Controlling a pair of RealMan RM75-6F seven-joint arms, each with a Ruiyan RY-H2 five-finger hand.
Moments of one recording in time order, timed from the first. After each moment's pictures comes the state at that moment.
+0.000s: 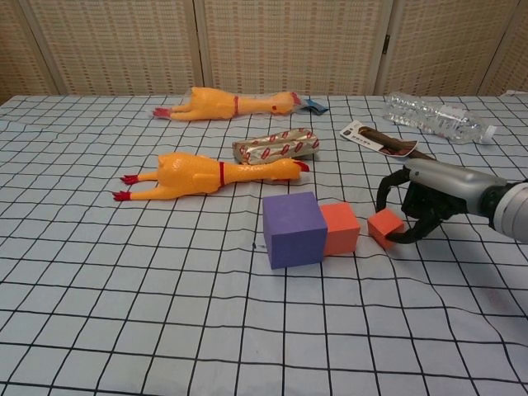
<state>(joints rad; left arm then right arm) -0.14 -1.12 -0.02 -1.64 1.33 1.31 0.22 0.61 -1.60 0.14 -1.31 -1.19 0.85 -0.04</state>
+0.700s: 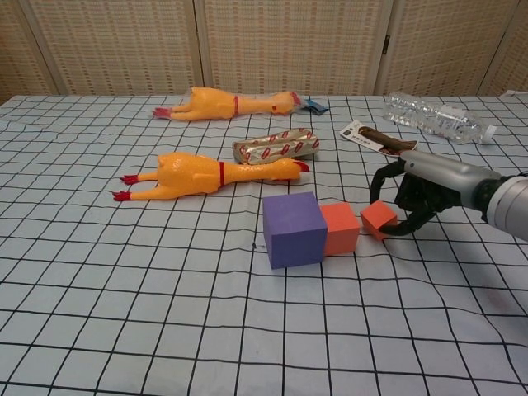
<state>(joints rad) -0.15 -1.13 -0.01 -1.65 1.33 1.31 0.22 0.61 -1.60 0.16 -1.32 -1.19 0.87 -0.01</state>
